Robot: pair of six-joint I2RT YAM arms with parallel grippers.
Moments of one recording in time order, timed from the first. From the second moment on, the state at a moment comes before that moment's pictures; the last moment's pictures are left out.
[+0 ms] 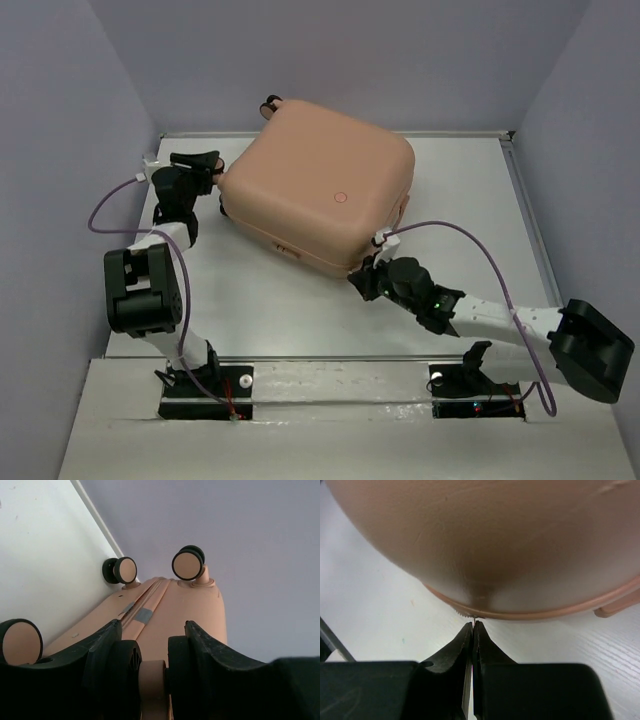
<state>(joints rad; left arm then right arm) 0.13 1.64 0.89 0.60 0.20 -1.25 0.92 1.15 0.44 0.36 0.11 0.45</state>
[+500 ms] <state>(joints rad) 0.12 1.11 0.34 0.79 -0.11 -1.27 0.76 1.30 0.51 0.37 0.09 0.43</state>
